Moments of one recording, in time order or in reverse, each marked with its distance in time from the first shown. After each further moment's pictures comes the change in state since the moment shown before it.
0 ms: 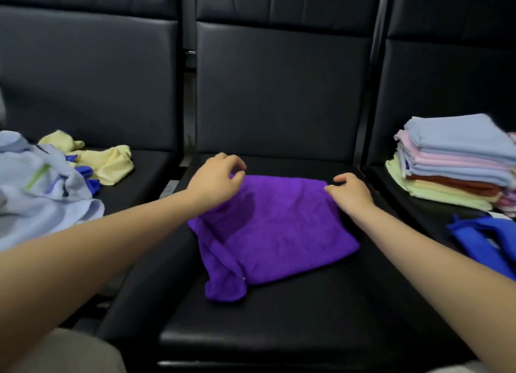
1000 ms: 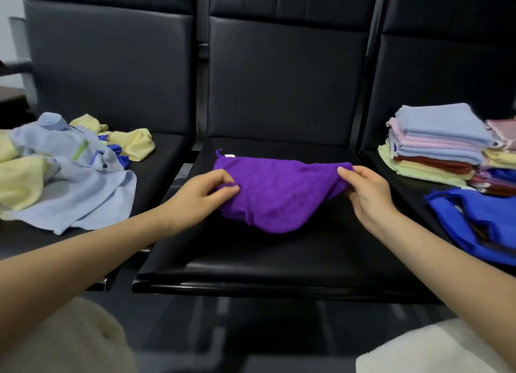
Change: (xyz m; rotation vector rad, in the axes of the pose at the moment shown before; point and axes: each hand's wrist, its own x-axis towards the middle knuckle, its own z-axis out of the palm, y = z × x) left_hand -0.139 0.001 -0.056 -0.557 -0.141 0.144; right_hand -0.120 0.004 -0.047 0.948 -0.092 -0.038
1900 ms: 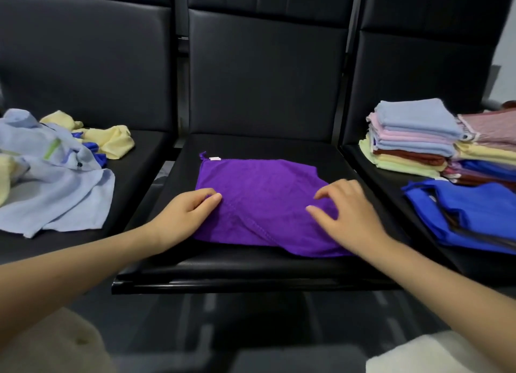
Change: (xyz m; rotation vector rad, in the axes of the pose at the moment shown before) left_hand -0.018 0.002 0.022 0.071 0.010 -0.086; right_hand -0.055 0.006 -0.028 -1.228 -0.189 -0.585
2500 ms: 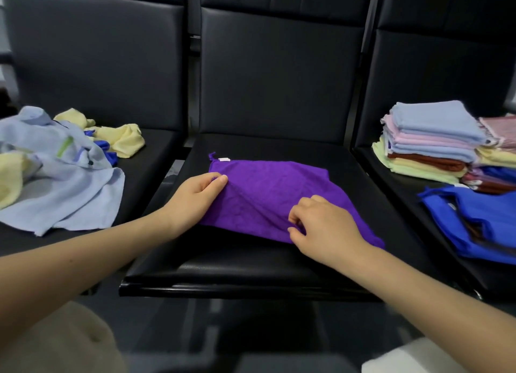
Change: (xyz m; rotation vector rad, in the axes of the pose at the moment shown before) left_hand 0.022 -0.001 -0.008 -0.206 0.097 -0.147; right_hand 0.011 -0.064 0.013 -0.240 -0.236 -0.176
